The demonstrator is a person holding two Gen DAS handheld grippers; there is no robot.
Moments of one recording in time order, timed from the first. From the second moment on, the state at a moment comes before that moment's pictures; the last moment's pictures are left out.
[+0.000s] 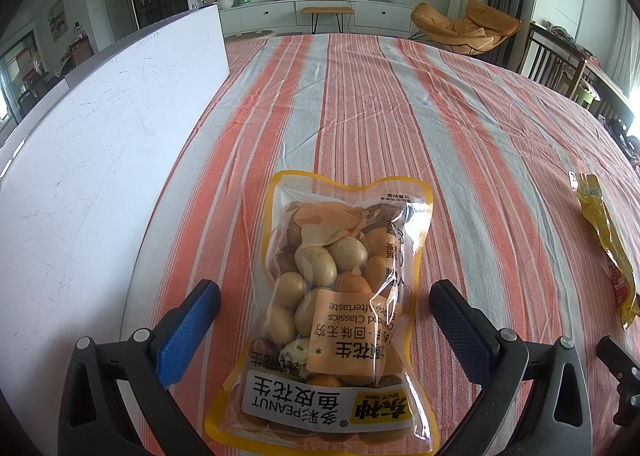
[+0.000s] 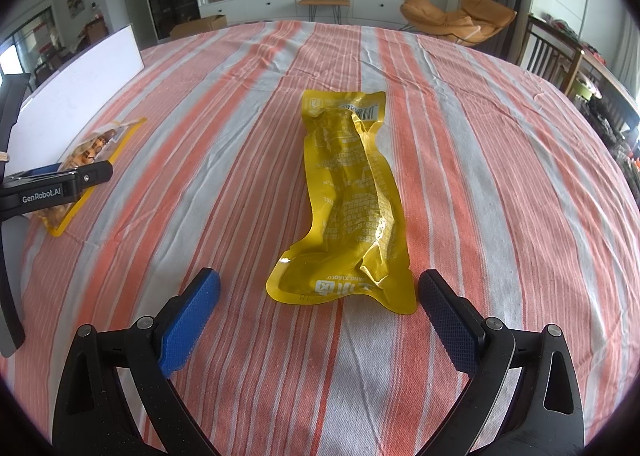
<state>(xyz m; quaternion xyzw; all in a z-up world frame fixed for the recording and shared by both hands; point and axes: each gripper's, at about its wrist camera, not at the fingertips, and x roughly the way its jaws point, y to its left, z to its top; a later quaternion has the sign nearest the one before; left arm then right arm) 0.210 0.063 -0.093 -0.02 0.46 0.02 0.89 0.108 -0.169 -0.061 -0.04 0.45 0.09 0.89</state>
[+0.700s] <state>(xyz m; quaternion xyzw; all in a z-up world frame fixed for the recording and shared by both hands) 0.210 0.063 -0.092 -0.02 0.46 0.02 0.89 0.109 -0.168 -0.061 -0.04 0.45 0.09 0.89</state>
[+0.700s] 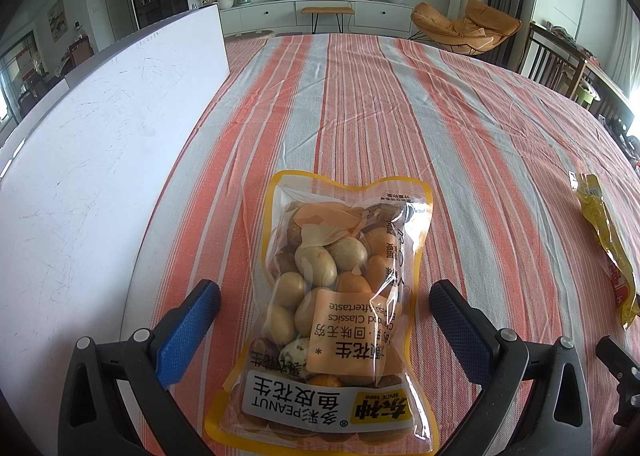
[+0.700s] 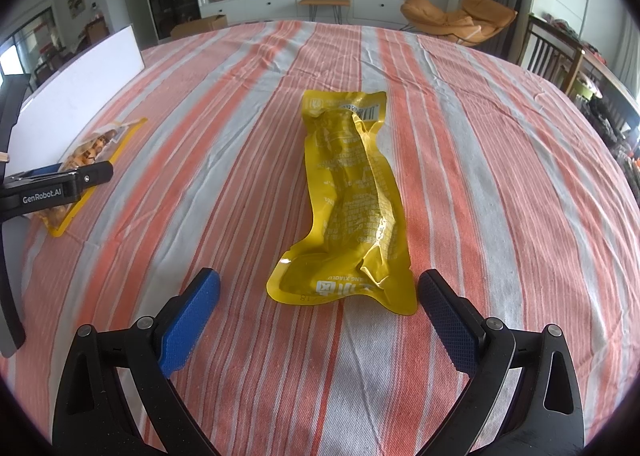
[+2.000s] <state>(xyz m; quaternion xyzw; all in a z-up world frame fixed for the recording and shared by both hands) 0.211 0.063 -0.092 -0.02 0.46 0.02 0.89 0.110 -0.167 -0.062 -0.04 0.45 0.09 0.89</state>
